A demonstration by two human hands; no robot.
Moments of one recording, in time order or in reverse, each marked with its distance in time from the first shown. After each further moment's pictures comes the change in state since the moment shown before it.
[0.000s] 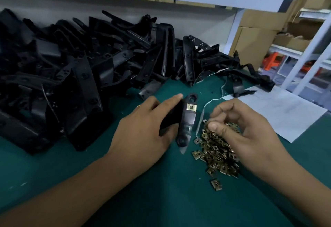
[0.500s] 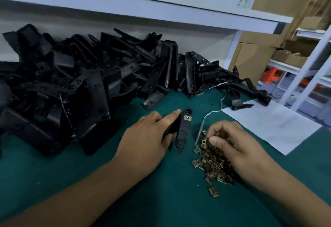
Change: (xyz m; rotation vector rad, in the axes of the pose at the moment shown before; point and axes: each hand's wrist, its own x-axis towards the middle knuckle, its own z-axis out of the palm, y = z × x) left_hand 0.002 -0.008 0.008 0.156 -0.092 -0.075; right_hand -0.002 0.007 -0.007 -0.218 -0.132 0.015
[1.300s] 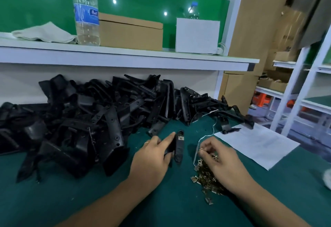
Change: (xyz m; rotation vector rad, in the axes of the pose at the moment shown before) left_hand -0.002 -0.002 0.001 -0.050 0.090 -0.058; right_hand 0.005 -0.011 0.012 -0.072 0.188 0.036
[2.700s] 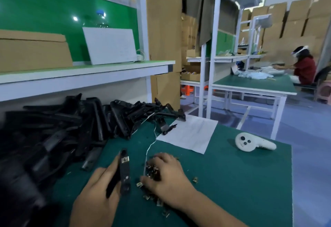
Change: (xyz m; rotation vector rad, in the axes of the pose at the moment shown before) left_hand 0.000 0.008 -0.002 -0.384 0.059 0.168; right_hand -0.018 -0.010 0.023 -0.260 0.025 0.286
